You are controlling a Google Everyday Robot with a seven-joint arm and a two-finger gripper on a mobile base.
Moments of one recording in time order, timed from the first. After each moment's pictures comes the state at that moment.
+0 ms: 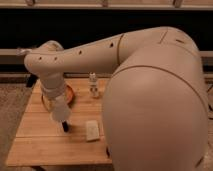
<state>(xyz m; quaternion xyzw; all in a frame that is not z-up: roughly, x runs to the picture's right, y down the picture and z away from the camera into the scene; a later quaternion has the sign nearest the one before) -0.220 0.065 0.657 -0.32 0.07 0.37 0.87</state>
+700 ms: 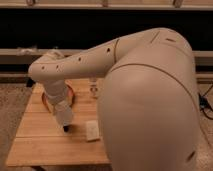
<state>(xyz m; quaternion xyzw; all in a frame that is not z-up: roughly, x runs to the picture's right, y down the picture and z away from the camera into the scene) -0.209 0.088 0.682 -0.32 0.08 0.39 0.86</state>
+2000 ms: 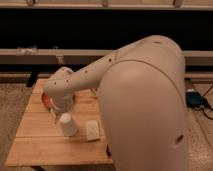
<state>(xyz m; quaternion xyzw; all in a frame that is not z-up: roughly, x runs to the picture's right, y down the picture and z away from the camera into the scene) -0.215 0.135 0.720 -0.34 0.03 0.44 0.83</state>
